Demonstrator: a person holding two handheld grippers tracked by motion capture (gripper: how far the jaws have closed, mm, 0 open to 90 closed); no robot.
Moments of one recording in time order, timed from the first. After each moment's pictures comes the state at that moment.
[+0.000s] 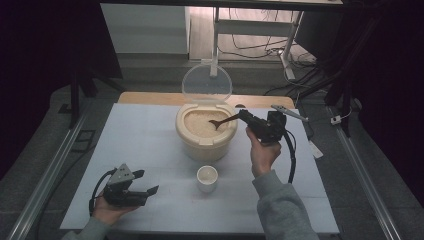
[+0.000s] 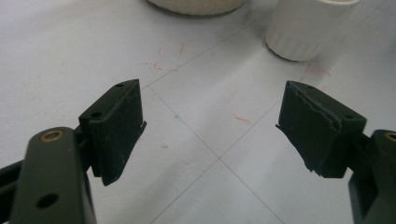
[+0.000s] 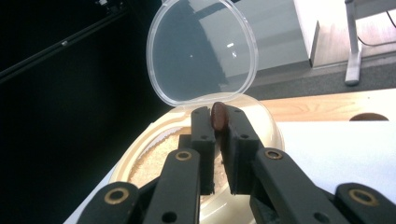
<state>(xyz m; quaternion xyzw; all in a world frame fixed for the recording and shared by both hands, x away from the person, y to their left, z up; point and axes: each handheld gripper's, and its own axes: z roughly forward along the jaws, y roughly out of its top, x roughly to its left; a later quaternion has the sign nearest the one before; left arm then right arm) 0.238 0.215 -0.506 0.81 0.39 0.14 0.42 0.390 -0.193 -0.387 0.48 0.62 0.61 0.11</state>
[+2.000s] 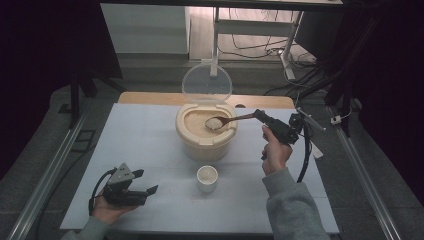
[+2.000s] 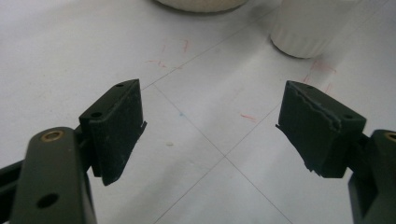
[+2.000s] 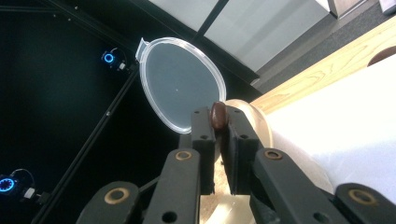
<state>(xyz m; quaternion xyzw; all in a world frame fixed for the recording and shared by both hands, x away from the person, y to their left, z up) 0.239 0.217 -0.507 0.81 0.39 0.15 0.41 0.400 -0.243 -0.403 0.58 0.47 0.66 -0.05</state>
